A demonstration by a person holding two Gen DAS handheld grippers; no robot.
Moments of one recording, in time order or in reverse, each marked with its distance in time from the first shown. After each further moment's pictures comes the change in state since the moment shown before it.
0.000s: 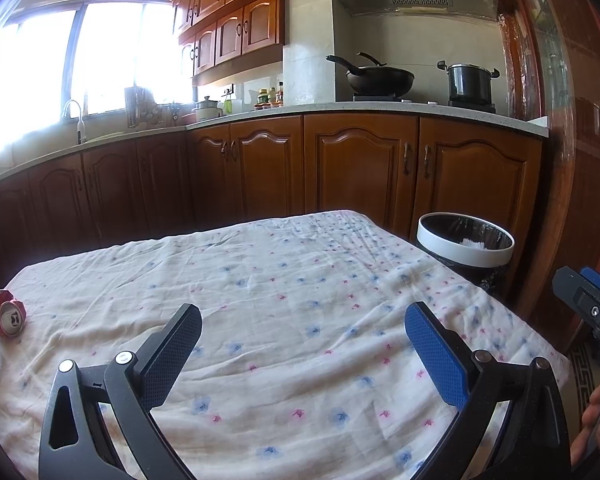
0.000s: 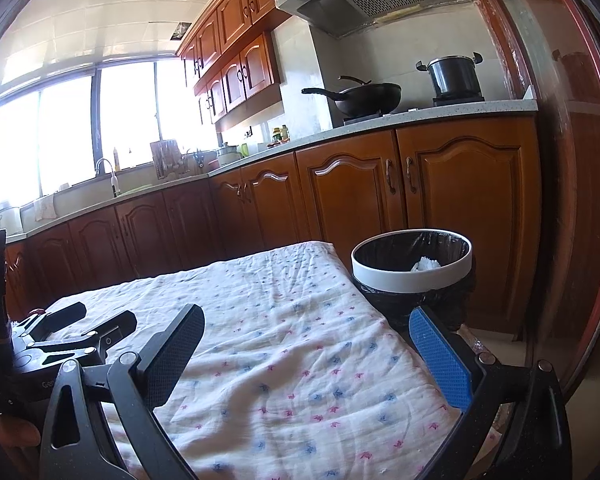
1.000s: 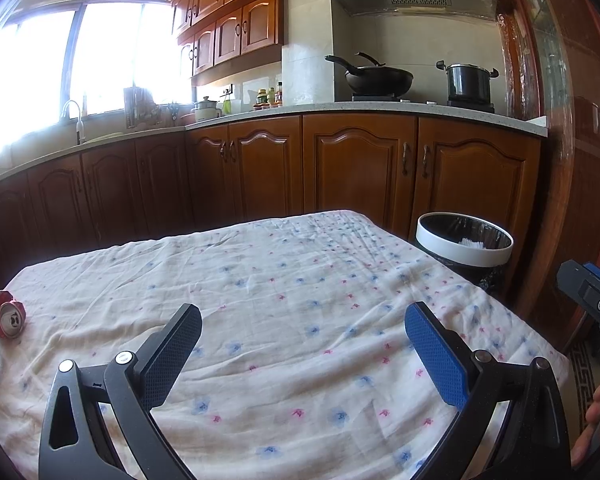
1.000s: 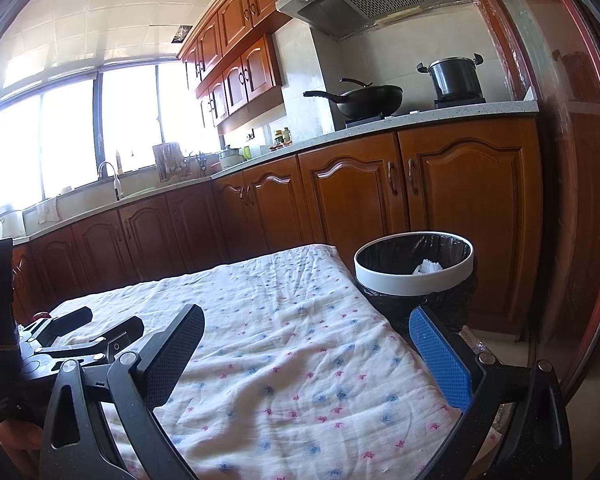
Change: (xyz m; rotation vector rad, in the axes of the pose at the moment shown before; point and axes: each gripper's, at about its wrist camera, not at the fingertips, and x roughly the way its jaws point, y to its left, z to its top) left arm 0.000 0.002 0.000 0.005 -0.002 -0.007; right arm -0.002 0.003 0.001 0.002 -0.003 0.005
